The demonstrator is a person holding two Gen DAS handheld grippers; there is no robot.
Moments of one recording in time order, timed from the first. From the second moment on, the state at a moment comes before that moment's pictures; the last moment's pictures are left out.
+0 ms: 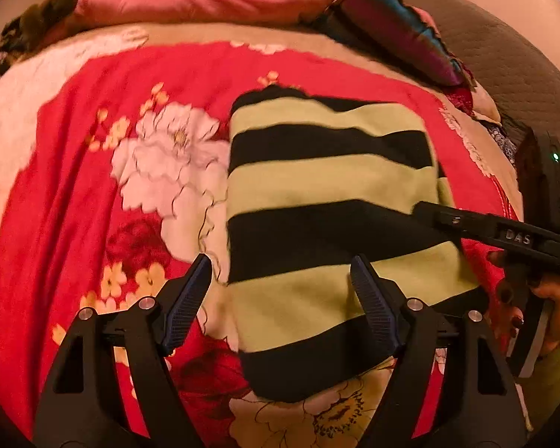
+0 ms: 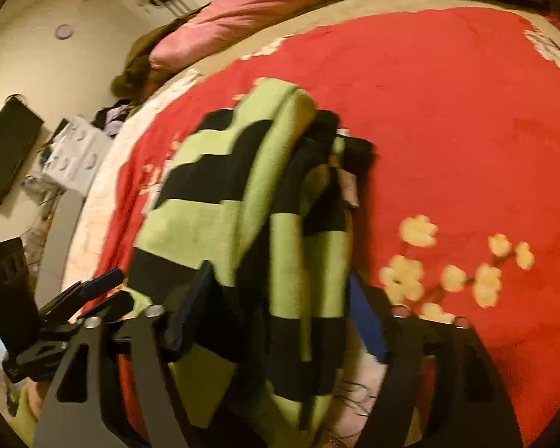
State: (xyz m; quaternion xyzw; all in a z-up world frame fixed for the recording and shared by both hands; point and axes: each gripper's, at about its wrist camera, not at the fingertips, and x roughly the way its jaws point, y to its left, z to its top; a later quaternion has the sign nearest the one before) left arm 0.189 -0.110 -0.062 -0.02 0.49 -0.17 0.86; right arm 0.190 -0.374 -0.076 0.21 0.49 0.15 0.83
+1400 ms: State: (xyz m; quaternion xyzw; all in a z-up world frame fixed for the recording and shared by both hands) left arm 0.107 -0.072 0.035 -0.01 0.38 -0.09 0.92; right arm 0.072 -0.358 0.048 0.08 0.31 0.08 0.94
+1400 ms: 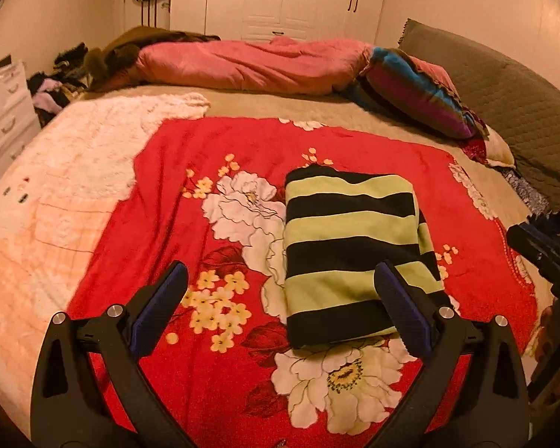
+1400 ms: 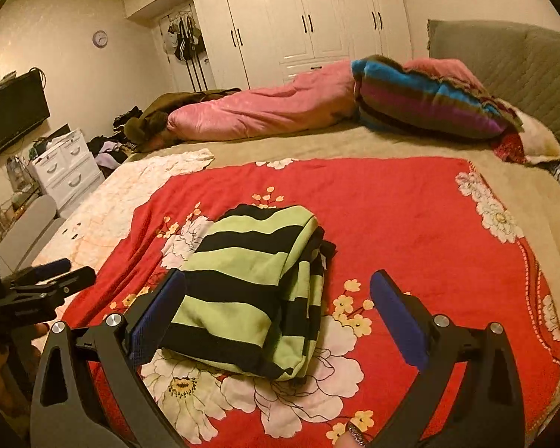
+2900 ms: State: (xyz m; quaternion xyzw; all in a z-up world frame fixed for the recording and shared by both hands) left arm 0.031 -0.083 -0.007 0.01 0.41 -0.09 0.91; right arm -0.006 -0.328 -0.010 0.05 0.37 0.05 0.93
